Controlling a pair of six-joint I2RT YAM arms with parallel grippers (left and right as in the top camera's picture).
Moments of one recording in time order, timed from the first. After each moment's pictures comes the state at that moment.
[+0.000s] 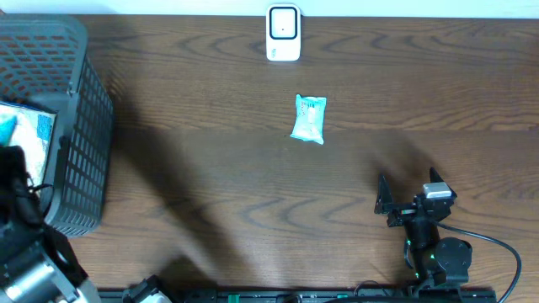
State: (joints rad) left arm 0.66 0.85 1.20 -0.67 -0.01 -0.98; right arm 0.03 0.01 0.01 -0.07 -0.08 0.02
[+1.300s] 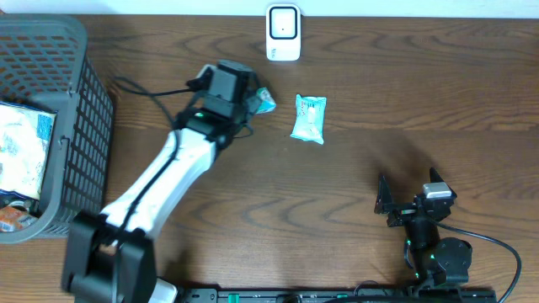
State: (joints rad) left arm -0.41 1.64 1.20 -0.39 -0.06 -1.19; right arm 0.03 0.01 0.01 -0.07 -0.08 0.02
